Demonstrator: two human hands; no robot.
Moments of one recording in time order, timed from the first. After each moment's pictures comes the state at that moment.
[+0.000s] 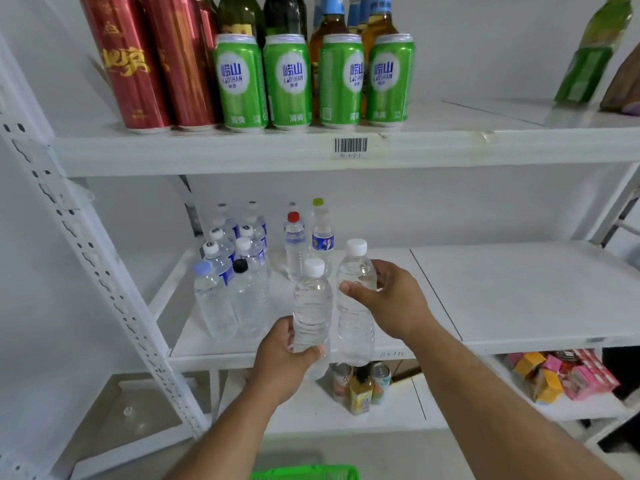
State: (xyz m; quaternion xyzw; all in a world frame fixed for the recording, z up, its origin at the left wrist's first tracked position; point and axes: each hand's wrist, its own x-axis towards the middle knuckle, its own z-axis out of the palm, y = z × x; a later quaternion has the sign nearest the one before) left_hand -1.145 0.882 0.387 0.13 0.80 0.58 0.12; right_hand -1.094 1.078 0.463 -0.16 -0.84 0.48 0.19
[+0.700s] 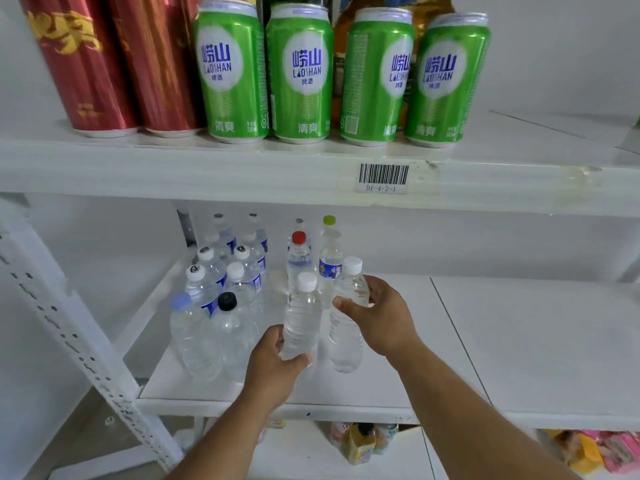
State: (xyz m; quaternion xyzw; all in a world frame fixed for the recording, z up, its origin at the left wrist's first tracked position) left_hand -1.269 0.926 0.345 0.06 0.81 0.57 0.10; right_hand -1.224 1.118 0.423 -0.17 -0.83 0.51 0.16
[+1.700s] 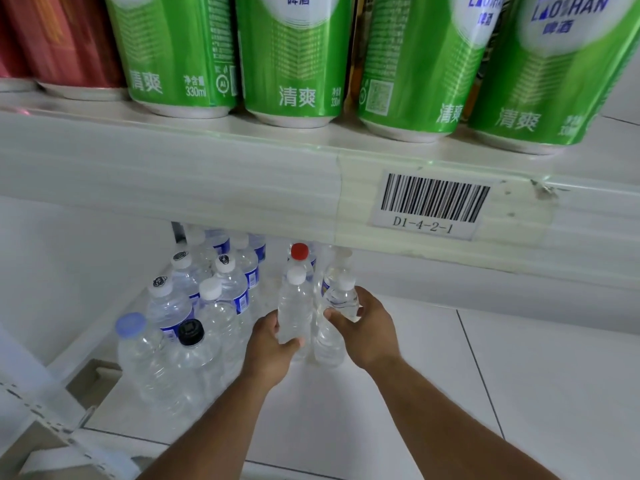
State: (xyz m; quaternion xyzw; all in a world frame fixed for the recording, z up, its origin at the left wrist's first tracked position) left_hand -1.415 0.985 0.262 0.02 0.82 0.57 0.06; right_hand -1.337 1.156 0.374 -0.14 -0.86 0.46 0.14
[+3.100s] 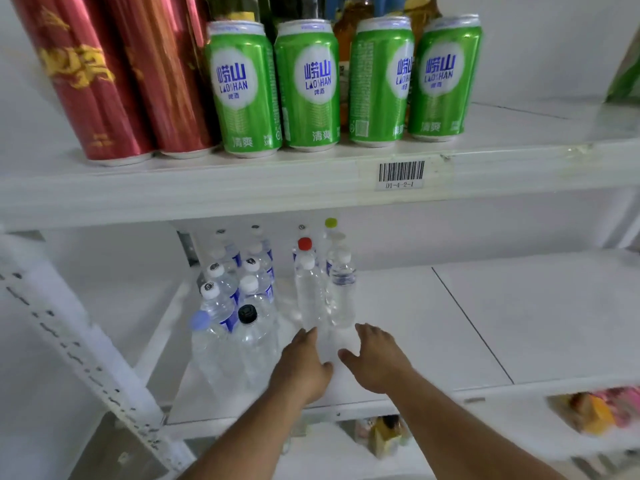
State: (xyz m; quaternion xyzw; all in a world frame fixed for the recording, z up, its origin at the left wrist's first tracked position) left_hand -1.289 0.926 0.365 0.21 0.93 0.25 0.17; right_hand -1.225 1.070 0.370 -0.22 -0.94 0.25 -0.04
